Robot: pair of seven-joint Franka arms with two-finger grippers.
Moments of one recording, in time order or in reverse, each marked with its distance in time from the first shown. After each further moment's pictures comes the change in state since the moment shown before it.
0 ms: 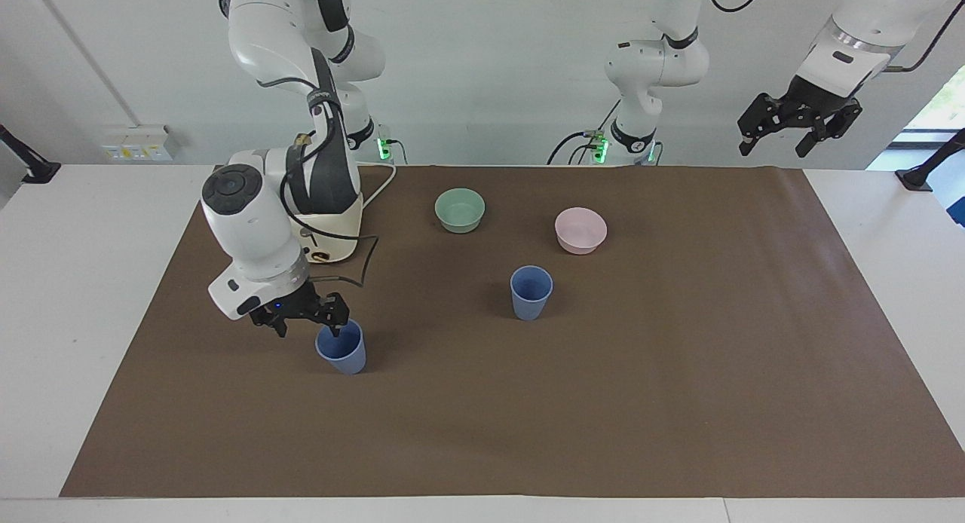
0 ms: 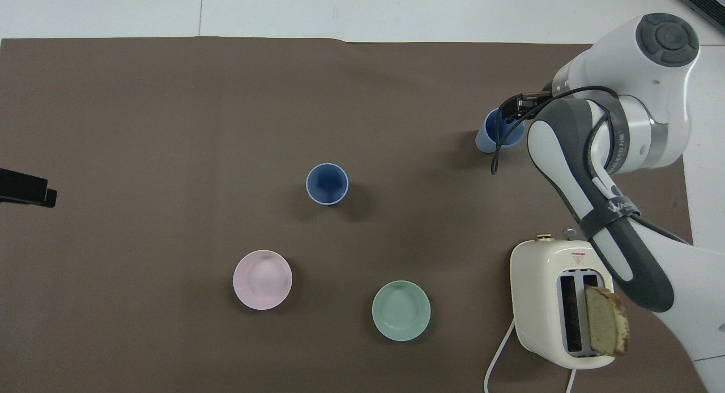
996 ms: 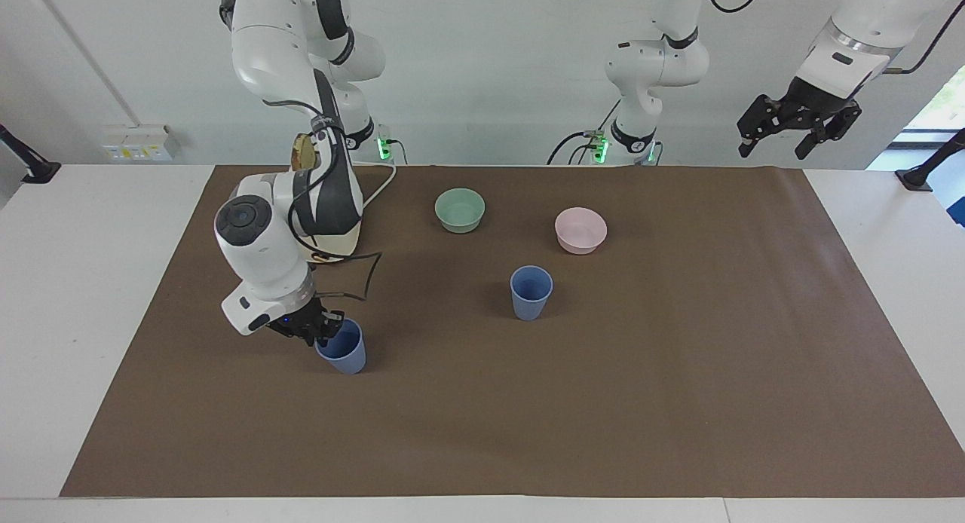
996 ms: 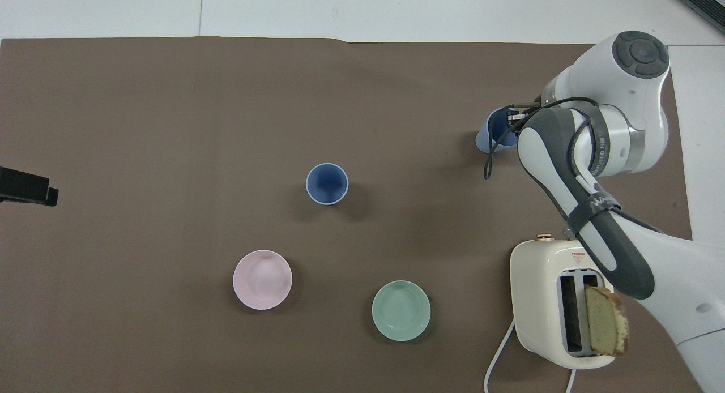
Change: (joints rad) left arm 0.000 0.000 0.000 -0.003 -0.001 0.002 0.000; right arm -0.004 0.032 -0.003 -0.032 0.001 0.038 0.019
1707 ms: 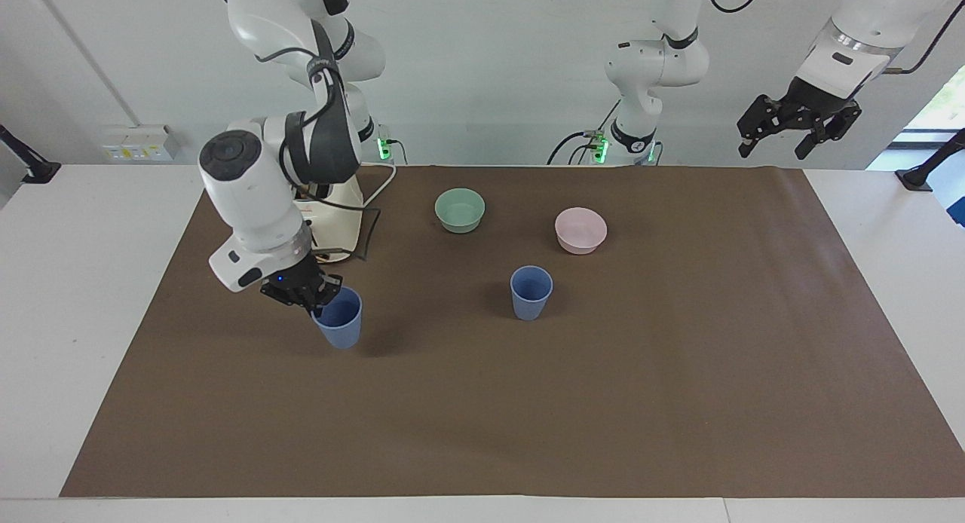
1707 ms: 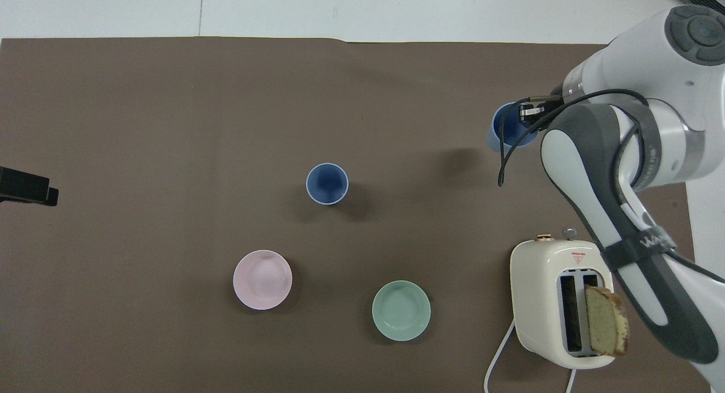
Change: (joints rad) left arm 0.000 0.000 0.000 0.000 0.000 0.000 0.000; right arm 0.004 -0.199 0.052 0.016 0.008 -0.179 0.000
